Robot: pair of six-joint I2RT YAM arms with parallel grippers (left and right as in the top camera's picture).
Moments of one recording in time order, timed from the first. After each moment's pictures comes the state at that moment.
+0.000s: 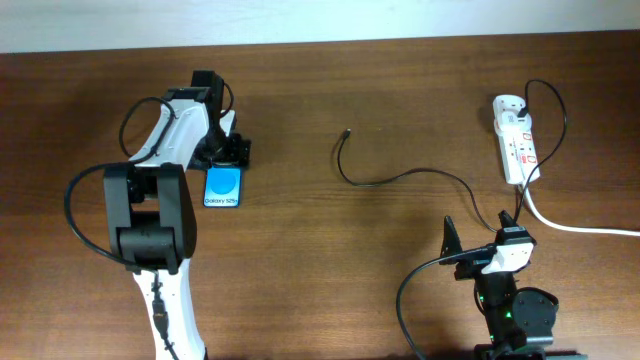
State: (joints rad) left arm -0.06 2.29 1.78 -1.02 -0.01 0.00; right arm -0.02 0.01 0.01 -0.07 -0.09 0.03
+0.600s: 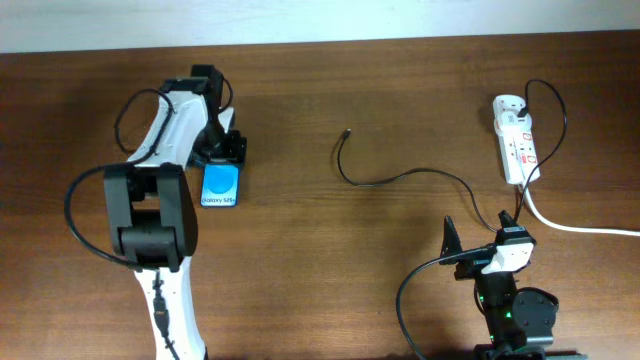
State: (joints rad) left arm -0.06 2.30 1.86 -1.15 -0.02 0.00; right arm -0.02 0.01 0.01 -0.07 -0.09 0.03
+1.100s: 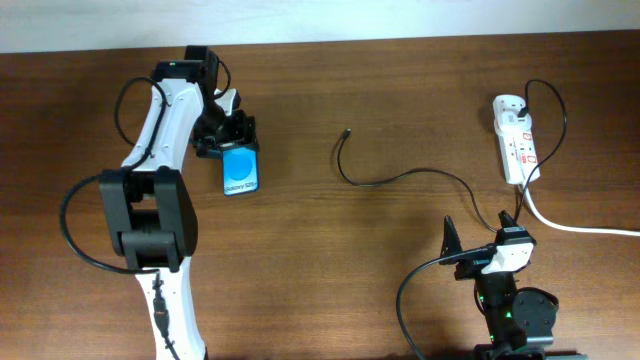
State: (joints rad) left arm -0.06 2.30 2.02 -1.26 0.25 -0.11; right arm -0.02 0.01 0.01 -0.07 -0.09 0.03
